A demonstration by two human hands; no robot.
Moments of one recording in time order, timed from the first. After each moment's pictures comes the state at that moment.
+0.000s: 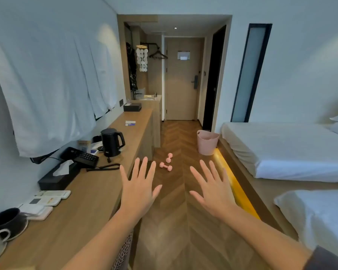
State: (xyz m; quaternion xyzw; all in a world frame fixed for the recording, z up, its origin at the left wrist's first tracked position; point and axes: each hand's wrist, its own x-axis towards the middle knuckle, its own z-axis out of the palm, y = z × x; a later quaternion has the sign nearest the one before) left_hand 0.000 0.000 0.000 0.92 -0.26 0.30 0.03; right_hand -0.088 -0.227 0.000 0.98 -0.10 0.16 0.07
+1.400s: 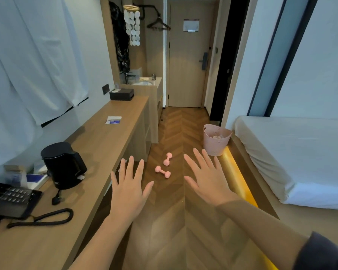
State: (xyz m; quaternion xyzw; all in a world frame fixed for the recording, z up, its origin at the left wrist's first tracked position) left_hand 0.436 -0.236 -0.066 0.95 -0.19 0.23 0.10; right_hand 0.376 -0.483 -0.043 0.98 -0.03 0.18 0.03
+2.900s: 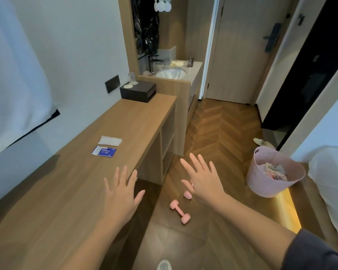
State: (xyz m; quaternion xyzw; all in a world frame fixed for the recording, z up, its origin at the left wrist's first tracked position) left_hand 1.067 -0.403 -0.132 0.99 -0.07 0.09 0.02; right_hand 1.071 -0.673 -0.090 0.99 0.10 0.04 -0.02
